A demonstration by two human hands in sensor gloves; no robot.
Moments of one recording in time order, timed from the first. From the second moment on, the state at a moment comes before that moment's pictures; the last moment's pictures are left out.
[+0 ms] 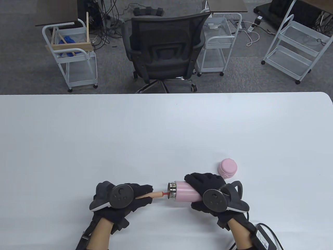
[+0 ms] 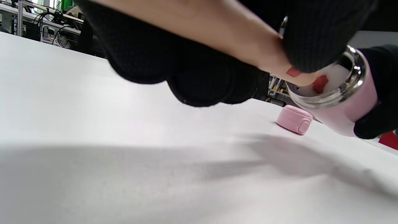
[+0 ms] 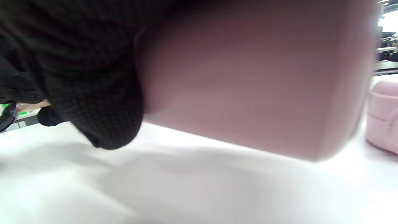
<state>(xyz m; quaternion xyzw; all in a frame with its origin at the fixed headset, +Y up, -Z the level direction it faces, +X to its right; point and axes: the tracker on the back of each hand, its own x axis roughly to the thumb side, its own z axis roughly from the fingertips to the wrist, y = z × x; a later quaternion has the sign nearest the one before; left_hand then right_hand) -0.177 -0.720 -0.211 -0.06 -0.26 0.17 0.95 0.146 -0.704 -0.210 0.28 -0.01 0.96 0.09</state>
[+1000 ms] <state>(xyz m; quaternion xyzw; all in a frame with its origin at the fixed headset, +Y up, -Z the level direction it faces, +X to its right) -0.215 -0.708 -0.212 -0.03 -0.23 0.18 0.96 0.176 -0.697 -0.218 0.23 -0.04 0.97 0.09</state>
